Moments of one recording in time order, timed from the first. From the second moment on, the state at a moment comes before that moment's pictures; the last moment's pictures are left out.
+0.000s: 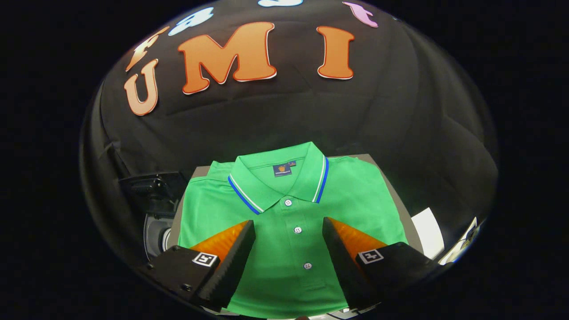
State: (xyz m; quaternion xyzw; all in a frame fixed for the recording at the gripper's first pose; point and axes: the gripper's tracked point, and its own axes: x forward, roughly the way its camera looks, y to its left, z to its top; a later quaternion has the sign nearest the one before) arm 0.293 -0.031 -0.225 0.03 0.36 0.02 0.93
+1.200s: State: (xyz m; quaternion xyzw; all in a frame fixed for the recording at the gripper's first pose) arm 0.297 -0.024 -0.231 0.04 0.56 0.05 0.82
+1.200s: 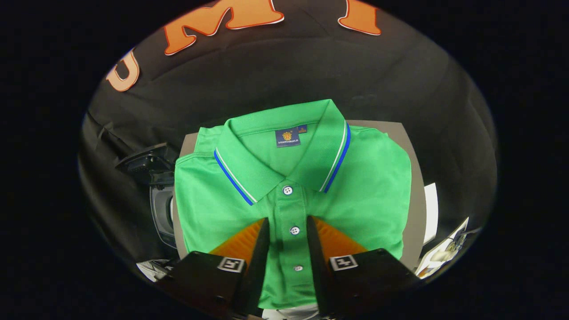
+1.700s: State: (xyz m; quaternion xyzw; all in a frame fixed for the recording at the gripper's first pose) arm 0.296 -0.017 -0.226 0.06 0.53 0.06 0.84
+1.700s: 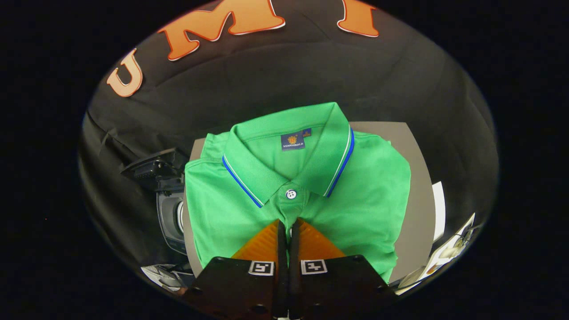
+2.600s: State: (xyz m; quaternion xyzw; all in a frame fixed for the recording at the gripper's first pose) arm 0.304 -0.023 -0.130 0.16 0.28 0.11 0.94
